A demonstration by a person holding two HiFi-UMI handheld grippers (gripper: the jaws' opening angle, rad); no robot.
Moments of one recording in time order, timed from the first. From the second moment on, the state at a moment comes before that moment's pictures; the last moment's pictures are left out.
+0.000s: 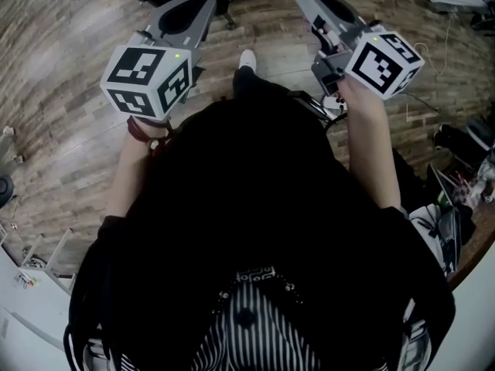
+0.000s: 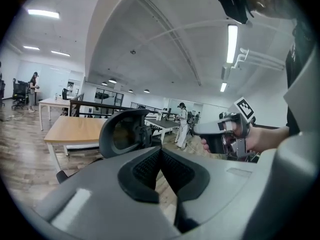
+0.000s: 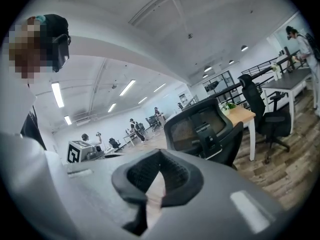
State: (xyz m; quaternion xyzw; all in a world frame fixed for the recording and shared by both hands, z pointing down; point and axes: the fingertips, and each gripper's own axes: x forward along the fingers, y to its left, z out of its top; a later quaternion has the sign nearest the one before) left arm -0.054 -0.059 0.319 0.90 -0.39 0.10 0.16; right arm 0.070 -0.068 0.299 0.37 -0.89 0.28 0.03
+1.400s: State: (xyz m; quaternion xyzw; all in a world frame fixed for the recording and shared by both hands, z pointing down) left arm -0.048 -0.154 0.311 0.82 -0.54 0.12 0.14; right arm 0.148 -0.204 0.298 0.30 -0.91 0.27 0.01
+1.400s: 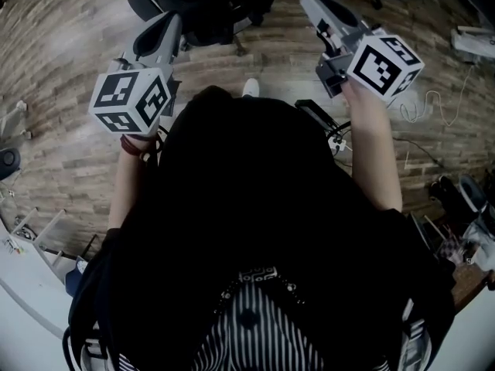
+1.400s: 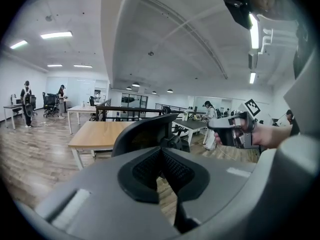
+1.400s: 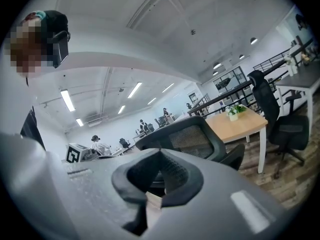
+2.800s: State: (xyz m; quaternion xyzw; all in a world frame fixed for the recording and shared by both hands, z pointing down) left arm -0.113 -0.215 0.371 0.79 -0.55 0.19 0.19; right arm 0.164 -0.296 0.357 0.39 -0.88 0.21 0.16
